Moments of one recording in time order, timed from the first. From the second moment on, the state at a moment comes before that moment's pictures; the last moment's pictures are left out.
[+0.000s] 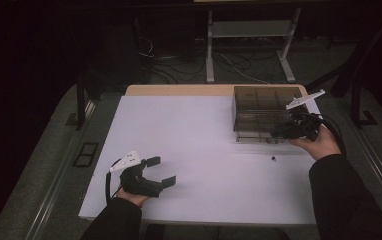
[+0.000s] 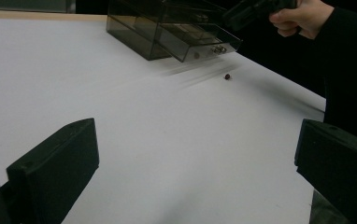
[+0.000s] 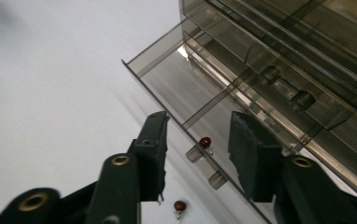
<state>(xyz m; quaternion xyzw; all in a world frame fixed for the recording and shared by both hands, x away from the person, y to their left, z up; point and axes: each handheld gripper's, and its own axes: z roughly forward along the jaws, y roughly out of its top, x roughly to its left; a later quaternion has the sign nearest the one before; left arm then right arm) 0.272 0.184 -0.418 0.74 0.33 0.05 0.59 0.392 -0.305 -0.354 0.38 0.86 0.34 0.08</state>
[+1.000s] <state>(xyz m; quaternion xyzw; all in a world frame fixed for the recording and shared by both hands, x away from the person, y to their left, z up) 0.272 0.184 -0.417 0.74 0.33 0.05 0.59 0.339 -0.303 -0.366 0.39 0.85 0.35 0.06</state>
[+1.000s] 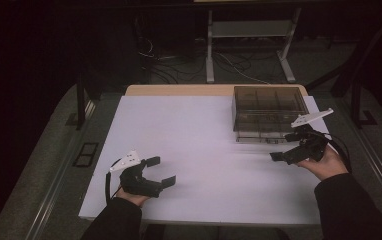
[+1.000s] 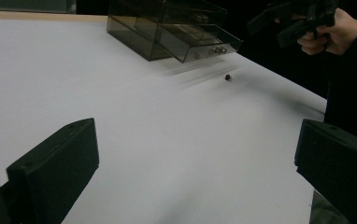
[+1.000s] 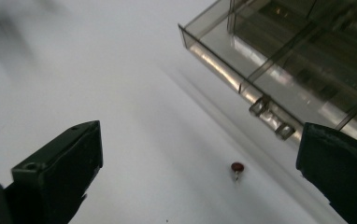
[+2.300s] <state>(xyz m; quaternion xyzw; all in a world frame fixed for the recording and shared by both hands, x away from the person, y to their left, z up) 0.272 0.183 -0.418 0.74 0.33 0.05 0.59 0.352 -0.308 -0.433 0.40 0.86 0.31 0.04</state>
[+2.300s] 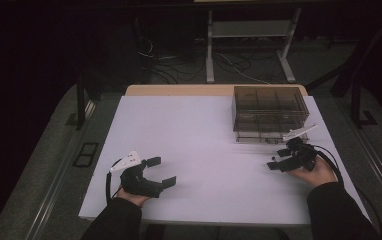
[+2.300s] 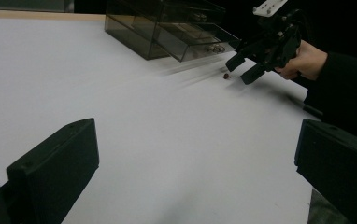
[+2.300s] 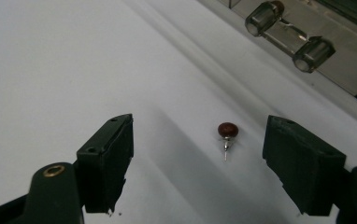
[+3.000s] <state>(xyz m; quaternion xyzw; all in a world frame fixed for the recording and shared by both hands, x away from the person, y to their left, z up) 0.273 0.182 -0.418 0.74 0.33 0.05 0.58 0.359 -0.307 -0.440 0.40 0.86 0.30 0.08</state>
